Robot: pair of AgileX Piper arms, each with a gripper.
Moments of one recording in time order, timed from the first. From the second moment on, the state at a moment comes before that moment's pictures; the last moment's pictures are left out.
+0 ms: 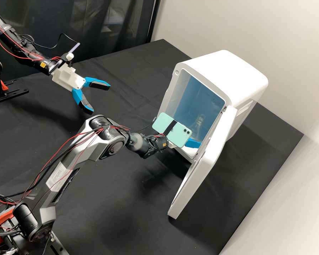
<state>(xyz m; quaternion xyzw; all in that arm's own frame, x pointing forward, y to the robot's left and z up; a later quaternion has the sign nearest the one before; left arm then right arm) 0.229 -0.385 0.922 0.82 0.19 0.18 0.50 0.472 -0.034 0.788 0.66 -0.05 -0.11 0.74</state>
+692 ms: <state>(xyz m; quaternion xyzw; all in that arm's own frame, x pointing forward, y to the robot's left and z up) 0.228 -0.388 0.907 0.84 0.19 0.17 0.47 0.422 -0.036 0.790 0.67 -0.04 -0.08 0.74</state>
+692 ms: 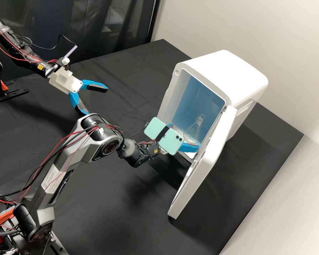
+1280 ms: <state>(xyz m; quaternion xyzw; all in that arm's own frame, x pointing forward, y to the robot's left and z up) 0.224 -0.387 0.900 0.84 0.15 0.19 0.48 0.389 -0.019 0.771 0.64 -0.03 -0.04 0.76</state>
